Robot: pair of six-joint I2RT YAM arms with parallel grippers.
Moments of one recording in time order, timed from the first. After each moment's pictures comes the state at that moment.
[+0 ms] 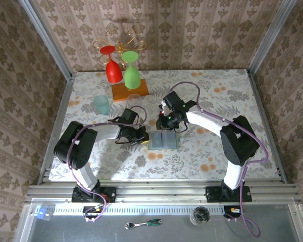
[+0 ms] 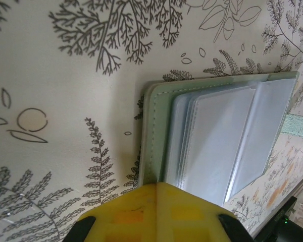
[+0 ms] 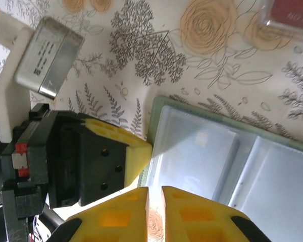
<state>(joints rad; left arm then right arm) -0.56 1.72 0.83 -0.20 0.55 -0.75 0.59 1.81 1.29 -0.58 -0.41 0.54</state>
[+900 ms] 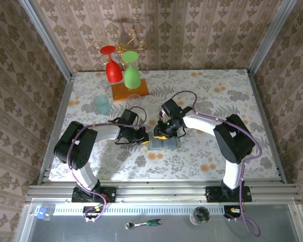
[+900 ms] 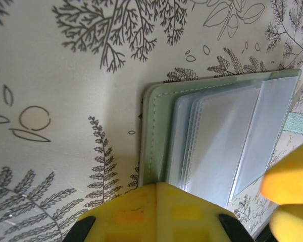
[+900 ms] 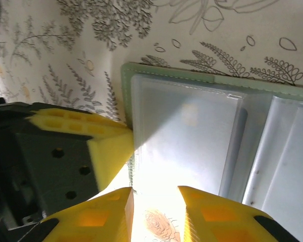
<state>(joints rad) -0.56 1.72 0.81 -0.18 0.56 -0.75 0.60 1.88 1.21 -0.51 -0.47 0.69</state>
